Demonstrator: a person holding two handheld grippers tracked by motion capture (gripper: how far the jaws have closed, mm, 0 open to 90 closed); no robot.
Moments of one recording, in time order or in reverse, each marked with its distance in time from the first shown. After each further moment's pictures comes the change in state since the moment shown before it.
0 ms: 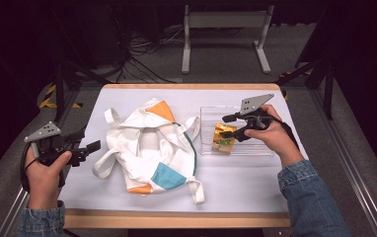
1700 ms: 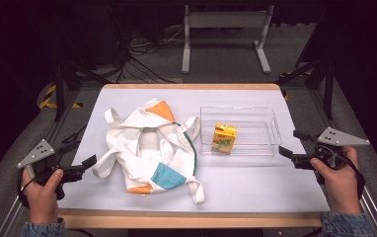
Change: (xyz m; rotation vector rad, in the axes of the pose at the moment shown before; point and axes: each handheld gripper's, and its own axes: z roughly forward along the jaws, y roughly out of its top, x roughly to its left) left arm -0.003 -0.046 -0.012 -0.115 0.018 0.062; right arm 0.078 -0.105 -0.139 -0.201 -0.494 0.311
